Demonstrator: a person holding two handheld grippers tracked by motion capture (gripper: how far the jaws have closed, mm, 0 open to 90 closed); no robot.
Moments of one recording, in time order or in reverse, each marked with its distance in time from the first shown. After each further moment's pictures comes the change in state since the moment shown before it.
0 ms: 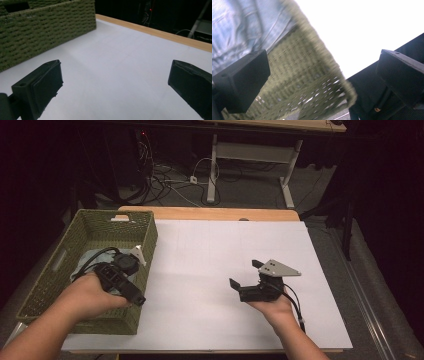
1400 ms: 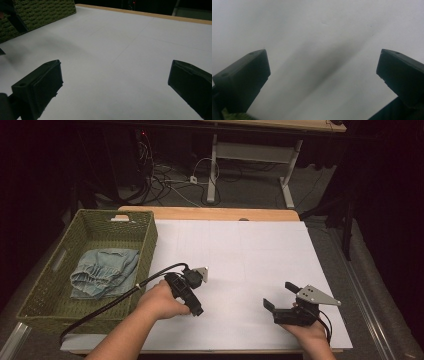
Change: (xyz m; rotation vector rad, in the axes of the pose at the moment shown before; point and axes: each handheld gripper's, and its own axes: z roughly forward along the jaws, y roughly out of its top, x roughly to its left) left arm -0.087 0.095 0.102 0.020 -0.039 0.208; right arm -0.034 -0.070 -0.073 0.006 -0.090 0.067
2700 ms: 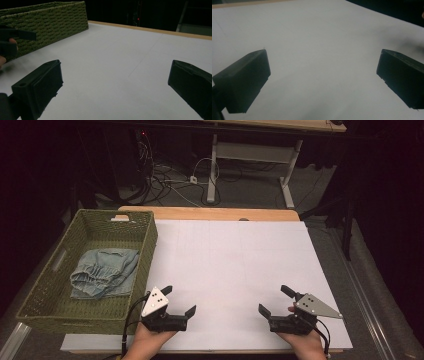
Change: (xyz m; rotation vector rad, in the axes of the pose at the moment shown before) left arm -0.008 -0.118 0.049 -1.144 -0.044 -0.102; right arm 0.027 -0.001 -0.012 -0.126 0.035 -0.006
